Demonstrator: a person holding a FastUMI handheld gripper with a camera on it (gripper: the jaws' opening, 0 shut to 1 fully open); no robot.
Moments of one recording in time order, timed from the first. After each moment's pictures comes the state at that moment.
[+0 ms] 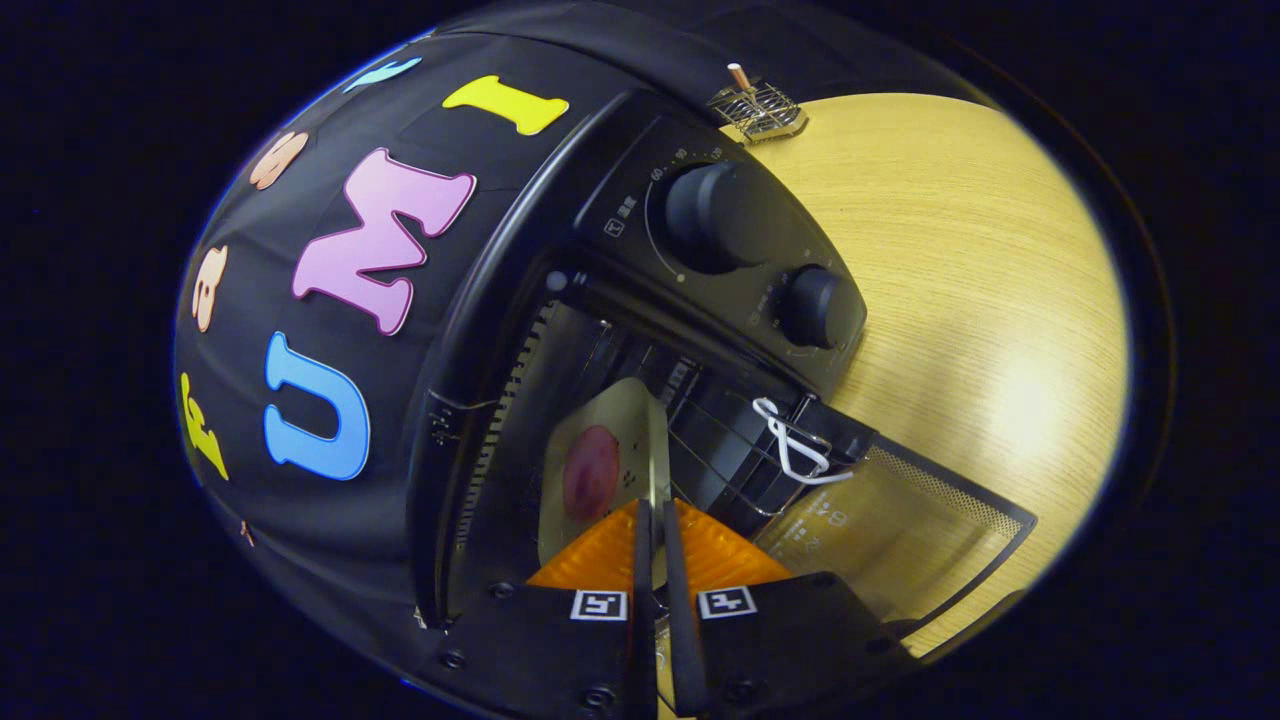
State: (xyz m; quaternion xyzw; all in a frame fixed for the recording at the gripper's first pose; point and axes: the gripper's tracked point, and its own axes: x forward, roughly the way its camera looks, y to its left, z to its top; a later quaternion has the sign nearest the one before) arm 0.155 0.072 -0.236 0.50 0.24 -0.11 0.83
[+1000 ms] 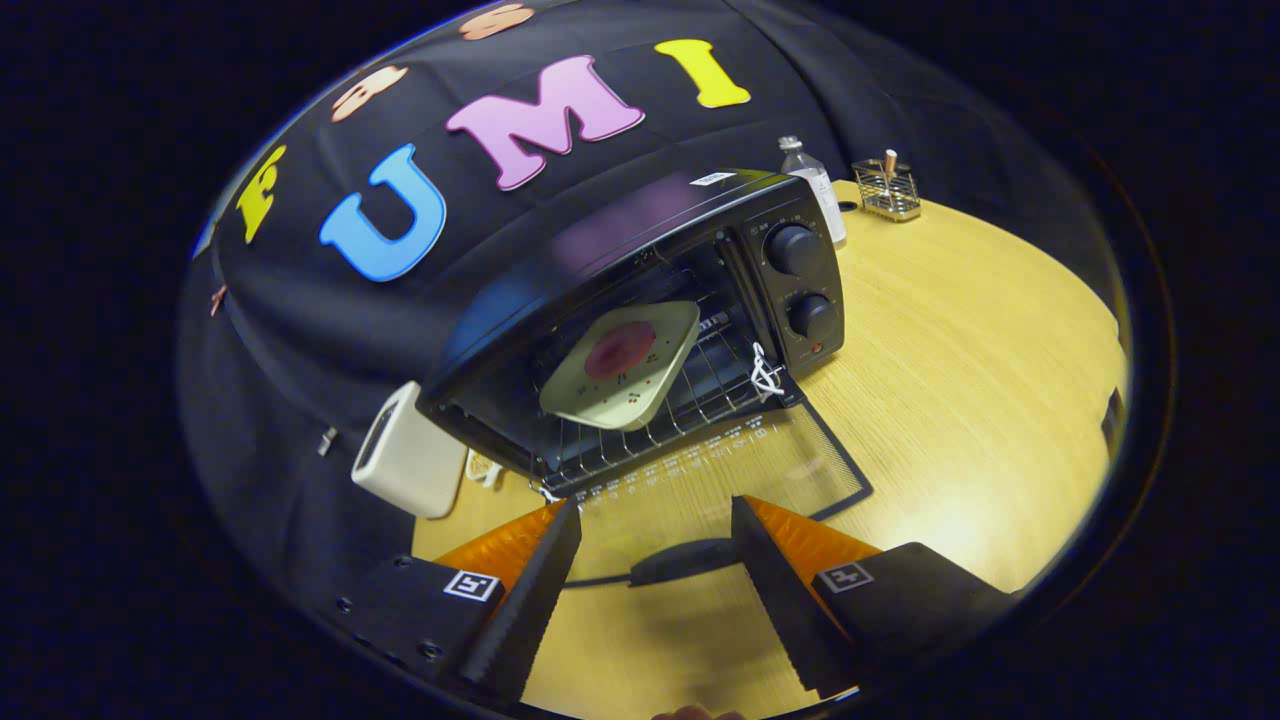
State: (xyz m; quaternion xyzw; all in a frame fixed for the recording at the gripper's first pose) arm 0.015 0.078 -0.229 0.21 0.32 0.00 0.92
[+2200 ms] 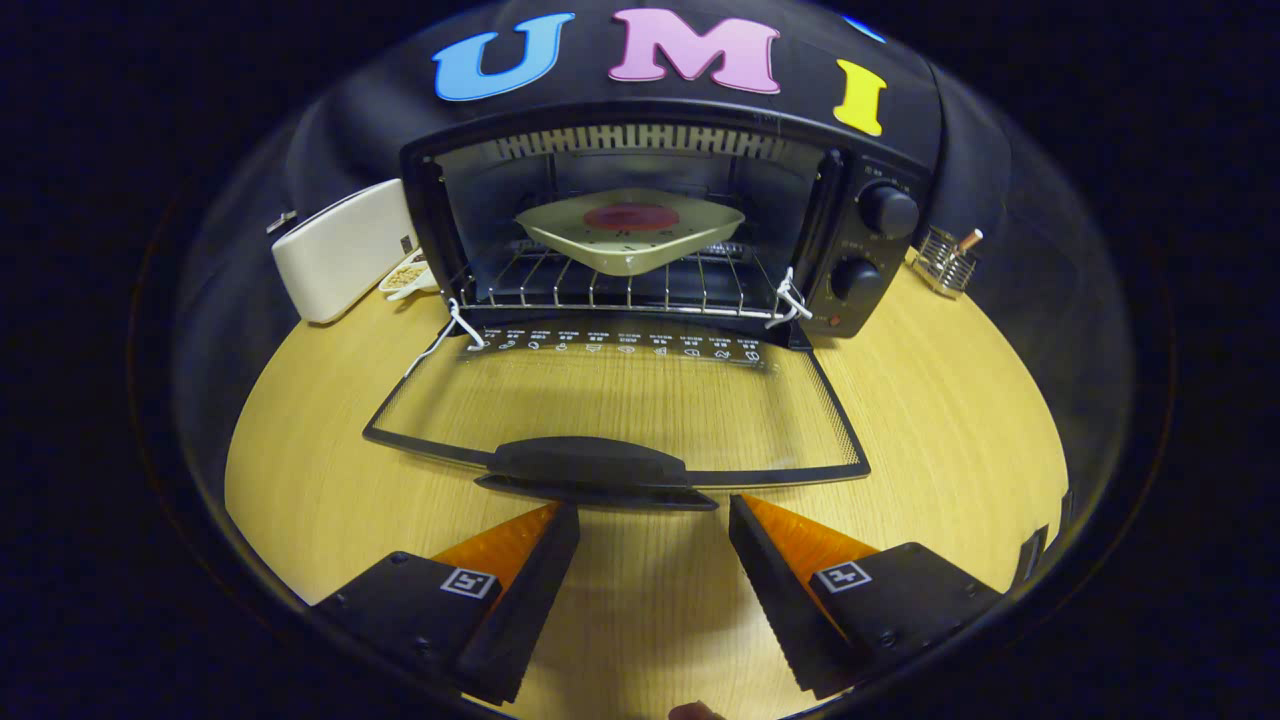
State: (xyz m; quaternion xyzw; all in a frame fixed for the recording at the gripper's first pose) arm 0.004 0.079 -0.306 -0.04 0.36 0.02 0.93
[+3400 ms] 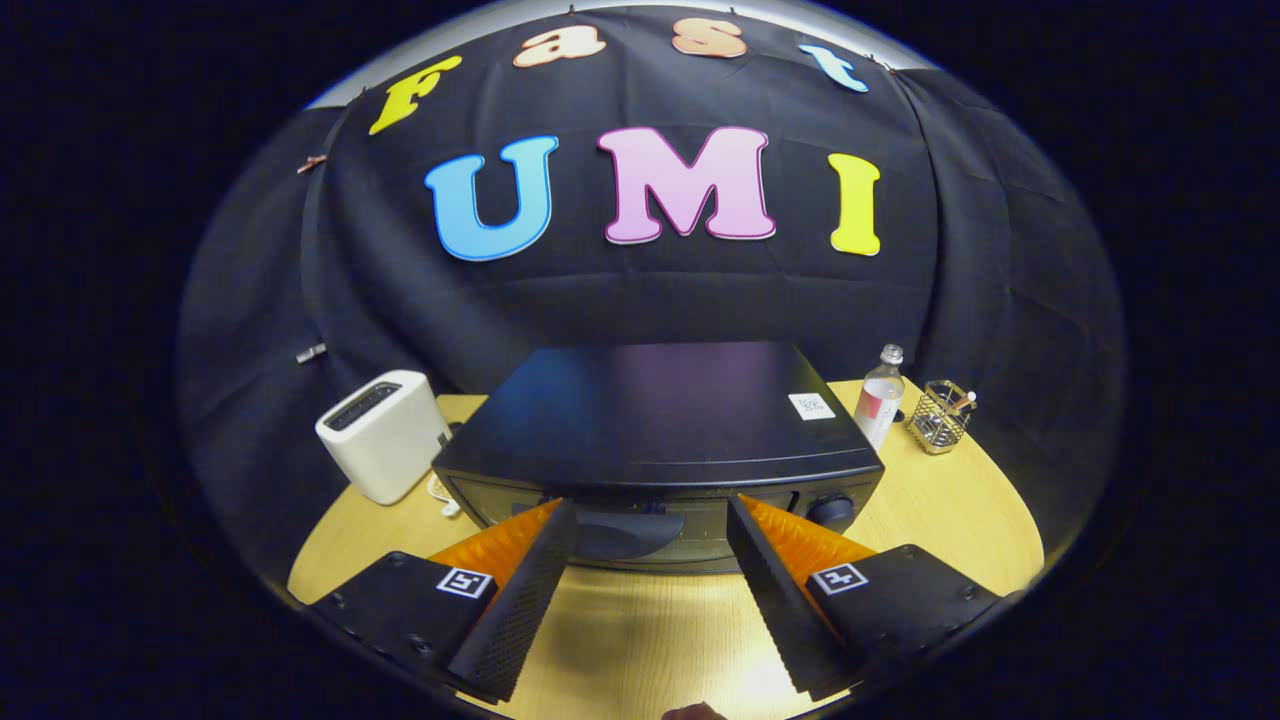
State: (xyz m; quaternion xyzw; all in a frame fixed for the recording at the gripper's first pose) arm 0.050 0.065 -0.111 0.04 0.16 0.06 0.98
